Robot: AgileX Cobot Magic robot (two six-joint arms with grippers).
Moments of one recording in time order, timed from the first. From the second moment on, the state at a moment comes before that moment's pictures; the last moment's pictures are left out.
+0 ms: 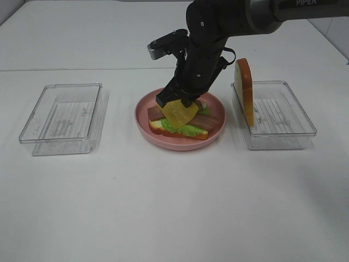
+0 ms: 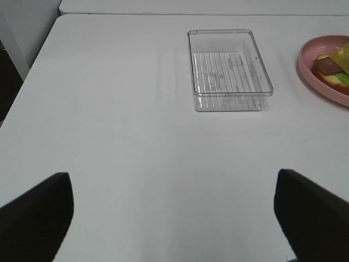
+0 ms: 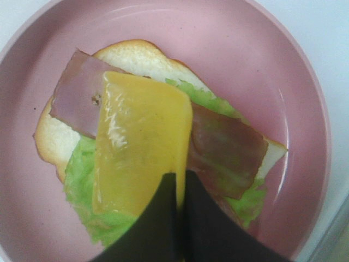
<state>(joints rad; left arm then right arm) 0.06 0.00 -0.52 -0.03 1.08 -0.01 0.55 2.22 -1.70 -0.11 0.73 -0.04</state>
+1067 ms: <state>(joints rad) 0.06 0.00 -0.52 -0.03 1.08 -0.01 0.55 1.95 -1.83 -0.21 0.87 -0.04</state>
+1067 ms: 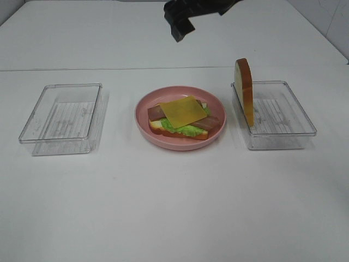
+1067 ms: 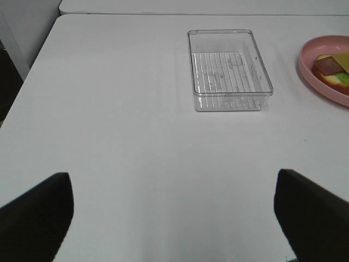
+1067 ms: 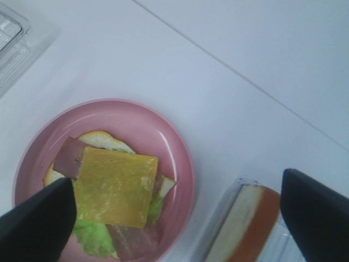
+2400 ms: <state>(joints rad) 0.06 0.00 -0.52 -0.03 1.08 -0.01 0.33 2.20 -1.93 -0.14 1.09 0.07</state>
